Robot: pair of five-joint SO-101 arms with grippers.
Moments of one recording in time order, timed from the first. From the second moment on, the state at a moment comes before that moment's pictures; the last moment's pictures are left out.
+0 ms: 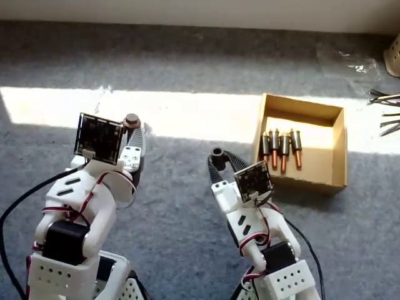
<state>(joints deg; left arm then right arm) 7.9 -74.8 51.0 52.9 0.0 -25.6 -94.6 95.3 19.6 7.9</state>
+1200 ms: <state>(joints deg) 20.3 -75.8 65.0 20.0 18.5 -35.1 -94.8 95.9 10.6 7.9</state>
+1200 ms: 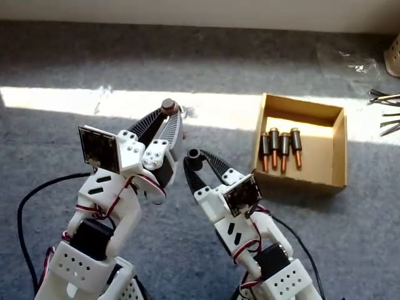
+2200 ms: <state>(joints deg) 24.2 -75.8 65.0 21.5 18.5 -34.5 -94.8 95.9 10.8 7.9</state>
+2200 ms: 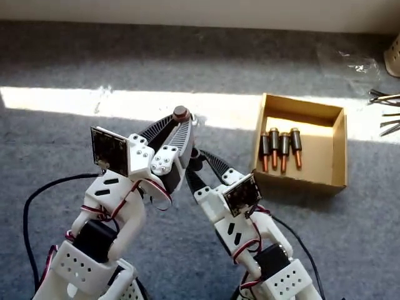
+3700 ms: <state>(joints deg) 26.9 -87.0 69.5 26.1 15.8 -35.8 -94.7 95.9 13.9 13.8</state>
